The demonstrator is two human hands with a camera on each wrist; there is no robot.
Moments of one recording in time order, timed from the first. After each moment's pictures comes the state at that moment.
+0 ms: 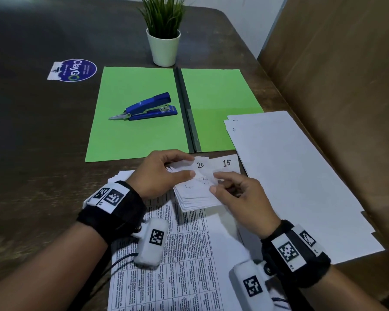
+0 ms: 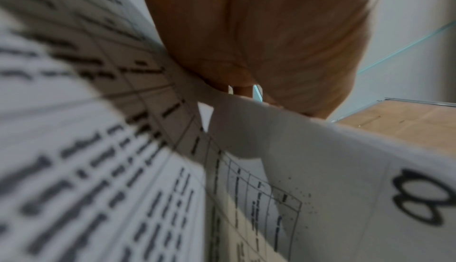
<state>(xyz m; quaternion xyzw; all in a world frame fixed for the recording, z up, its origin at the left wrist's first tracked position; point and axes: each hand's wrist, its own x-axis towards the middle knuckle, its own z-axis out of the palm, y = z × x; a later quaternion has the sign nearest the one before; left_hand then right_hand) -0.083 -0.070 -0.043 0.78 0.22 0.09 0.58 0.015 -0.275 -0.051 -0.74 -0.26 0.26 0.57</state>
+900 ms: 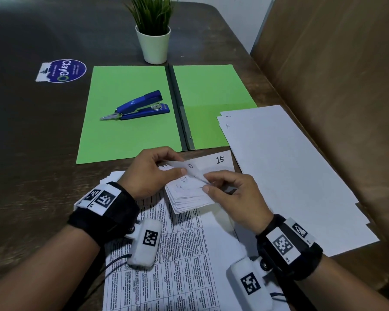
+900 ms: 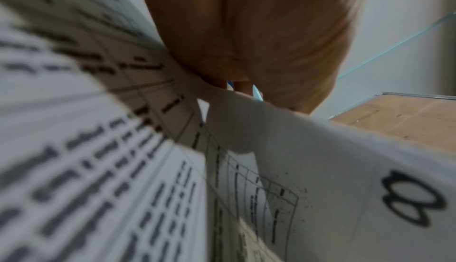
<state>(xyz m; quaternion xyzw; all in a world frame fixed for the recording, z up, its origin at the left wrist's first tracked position) -0.082 -0.069 -0.047 0.79 0.20 0.12 0.56 0.015 -0.276 -0.050 -0.75 -0.29 0.23 0.55</state>
